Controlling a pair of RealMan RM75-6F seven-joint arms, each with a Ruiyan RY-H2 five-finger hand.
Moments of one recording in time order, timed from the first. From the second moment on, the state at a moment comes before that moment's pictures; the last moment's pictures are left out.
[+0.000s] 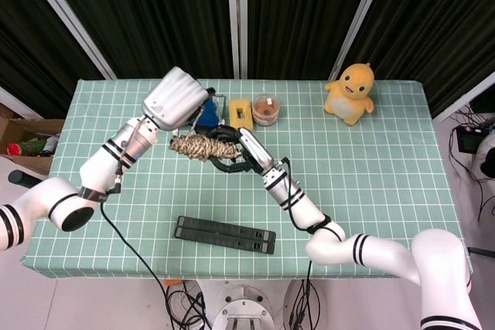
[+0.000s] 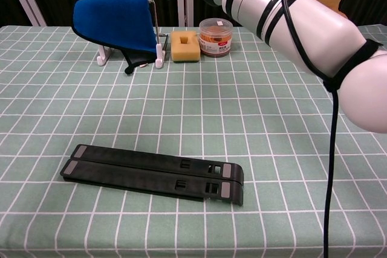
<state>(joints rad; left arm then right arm) -1.06 -1.00 -0.29 -1.71 1.19 0.85 0.43 0.98 -1.80 0.38 -1.28 -1.42 1.05 0.93</state>
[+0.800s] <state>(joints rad) -1.05 -1.00 -0.27 -1.69 1.17 0.85 0.43 0.97 -1.79 0.38 -1.30 -1.41 1.07 0.93</state>
